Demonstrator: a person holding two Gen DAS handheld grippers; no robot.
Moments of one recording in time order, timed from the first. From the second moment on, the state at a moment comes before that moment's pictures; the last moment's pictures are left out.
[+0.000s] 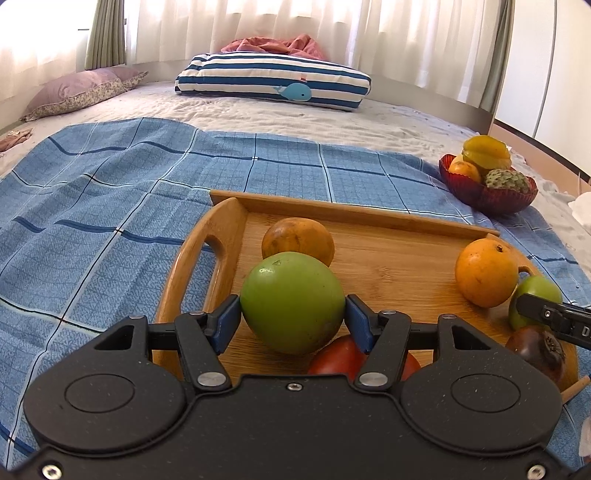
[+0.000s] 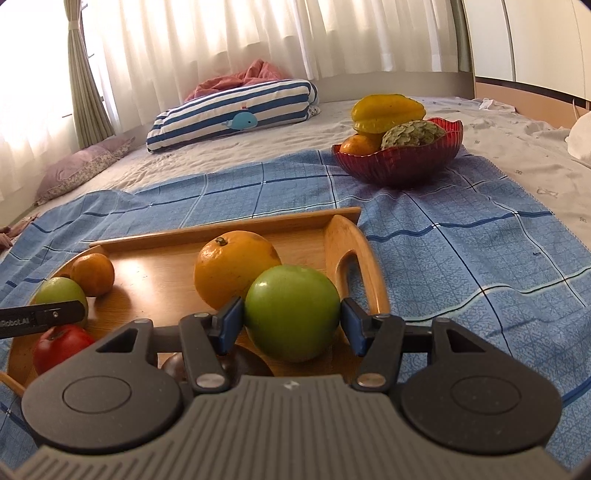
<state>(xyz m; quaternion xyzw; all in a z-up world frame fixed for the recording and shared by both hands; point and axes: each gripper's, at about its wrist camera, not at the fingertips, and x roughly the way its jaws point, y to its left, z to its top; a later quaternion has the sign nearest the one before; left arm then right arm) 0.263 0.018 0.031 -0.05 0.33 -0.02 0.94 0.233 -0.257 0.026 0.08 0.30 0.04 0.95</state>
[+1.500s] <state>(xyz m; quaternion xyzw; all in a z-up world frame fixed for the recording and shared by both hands) 0.075 0.036 0.060 -0.03 0.27 -0.05 0.96 0.045 -0.181 0.041 0.01 0.14 0.07 0.99</state>
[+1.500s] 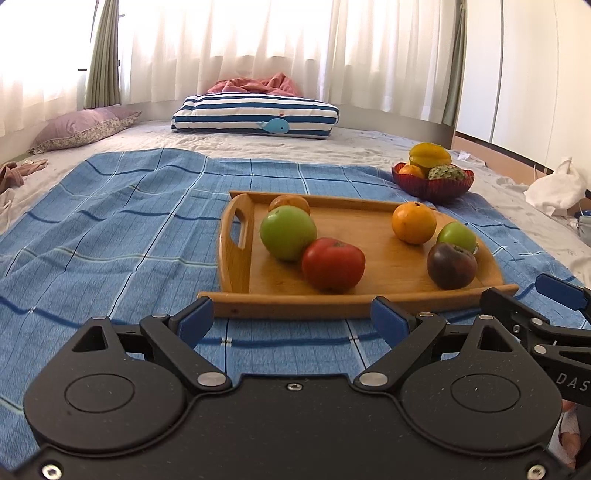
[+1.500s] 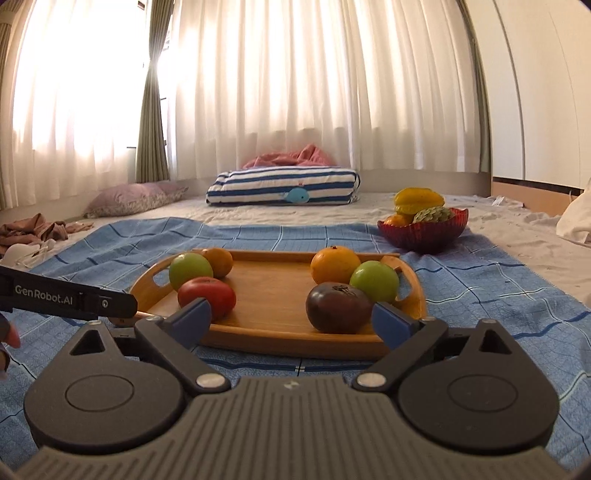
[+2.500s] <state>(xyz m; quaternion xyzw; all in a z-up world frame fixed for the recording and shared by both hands) 0.016 0.055 0.016 0.00 0.26 -0.04 0.97 -0.034 -0.129 -0.003 0.01 0.16 0.07 0.98</state>
